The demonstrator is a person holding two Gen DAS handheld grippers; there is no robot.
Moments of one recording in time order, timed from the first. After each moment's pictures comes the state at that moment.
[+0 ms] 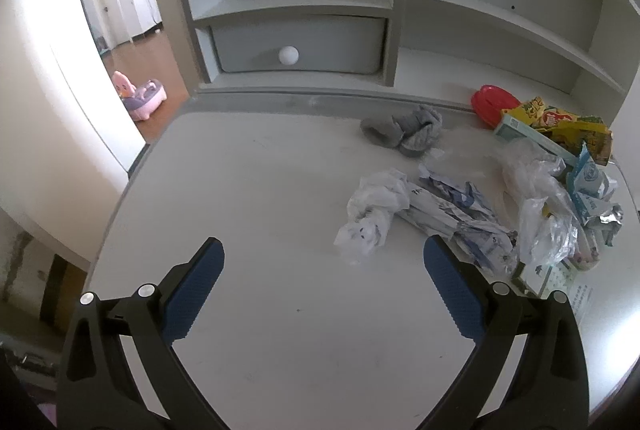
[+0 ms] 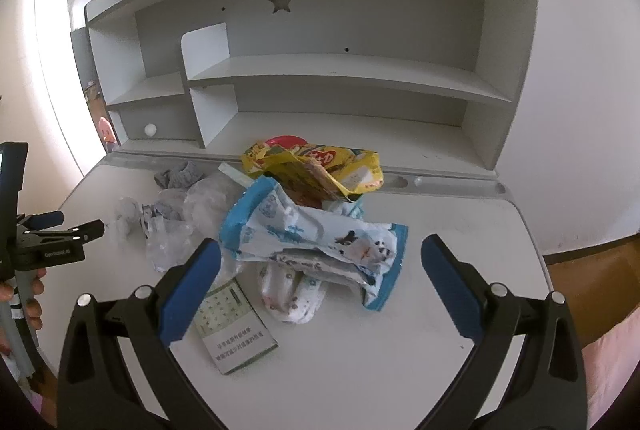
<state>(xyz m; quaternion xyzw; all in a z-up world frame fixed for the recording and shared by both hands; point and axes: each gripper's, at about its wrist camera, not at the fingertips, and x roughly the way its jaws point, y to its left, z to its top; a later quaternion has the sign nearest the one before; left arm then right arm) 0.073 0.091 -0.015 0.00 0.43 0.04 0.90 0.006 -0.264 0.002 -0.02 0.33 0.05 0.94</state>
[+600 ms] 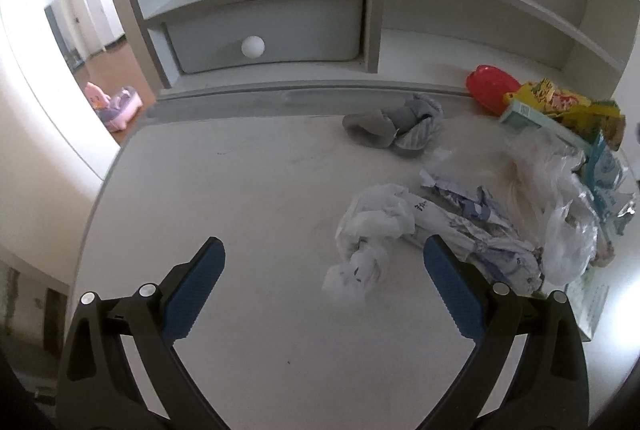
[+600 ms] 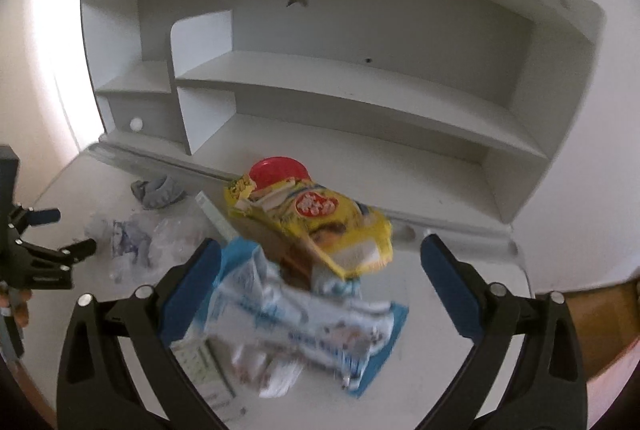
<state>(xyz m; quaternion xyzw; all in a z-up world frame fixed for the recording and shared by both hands) 0.112 0.093 -0.036 0.02 0.45 -0.01 0.89 0.092 -0.250 0.003 -0.08 0.35 0.08 0.93</state>
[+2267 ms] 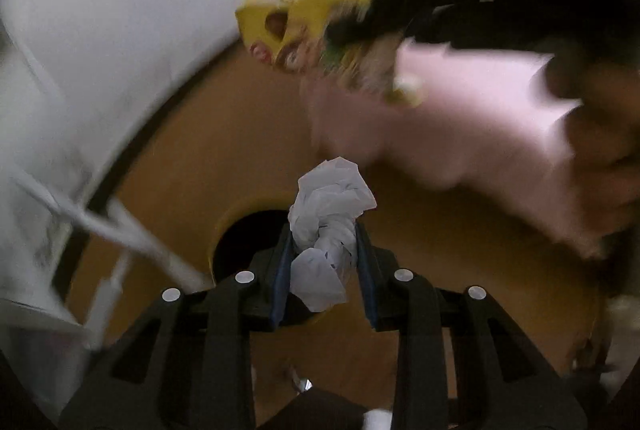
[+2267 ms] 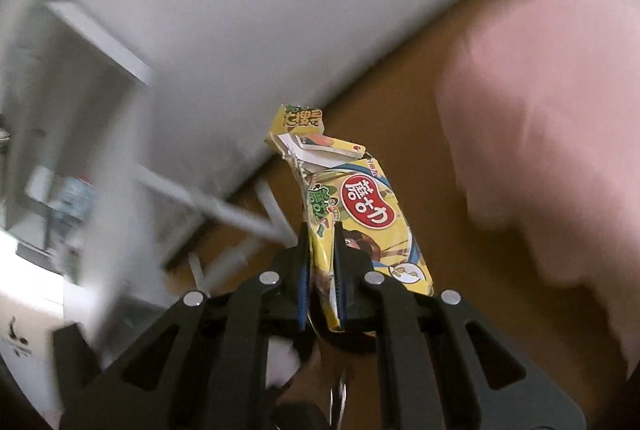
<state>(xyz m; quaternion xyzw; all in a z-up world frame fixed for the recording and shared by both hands) -0.223 -0.463 -0.184 0.28 0.47 -0.49 0.68 -0.256 -0.683 -0.213 0.38 0.45 -0.14 0.79</state>
